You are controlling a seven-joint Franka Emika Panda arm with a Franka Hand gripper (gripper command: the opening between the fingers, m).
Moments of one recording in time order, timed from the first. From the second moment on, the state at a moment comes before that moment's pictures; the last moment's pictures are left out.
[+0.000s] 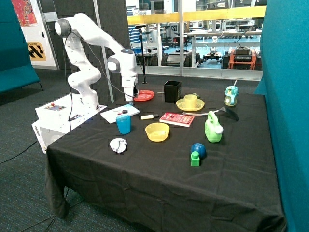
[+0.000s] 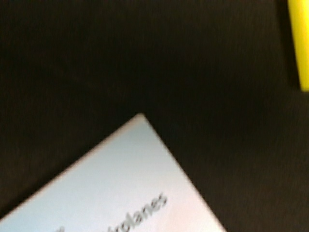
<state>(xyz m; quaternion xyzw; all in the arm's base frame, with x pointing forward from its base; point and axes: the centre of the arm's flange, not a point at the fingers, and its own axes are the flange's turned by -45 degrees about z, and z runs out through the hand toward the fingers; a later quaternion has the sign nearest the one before) 0.440 -0.081 0.361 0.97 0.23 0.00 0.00</state>
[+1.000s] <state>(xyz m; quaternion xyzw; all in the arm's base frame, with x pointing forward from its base) 0.510 -0.090 0.362 0.97 0.24 0.00 0.00</state>
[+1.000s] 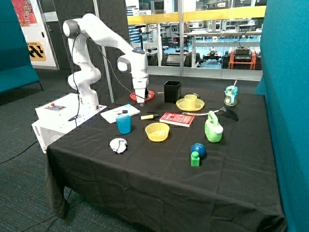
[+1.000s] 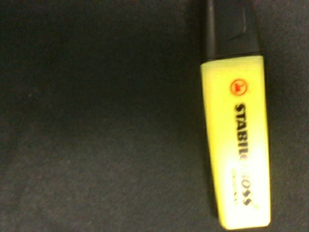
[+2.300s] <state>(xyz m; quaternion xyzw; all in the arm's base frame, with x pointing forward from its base) 0.529 -0.073 0.309 0.97 0.25 0.00 0.00</state>
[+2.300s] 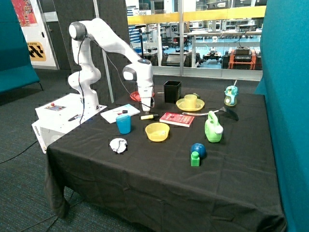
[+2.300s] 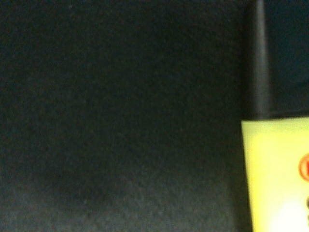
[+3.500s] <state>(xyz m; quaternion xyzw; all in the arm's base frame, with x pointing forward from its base) 0.547 -0.069 0.284 0.97 0.25 0.00 0.00</state>
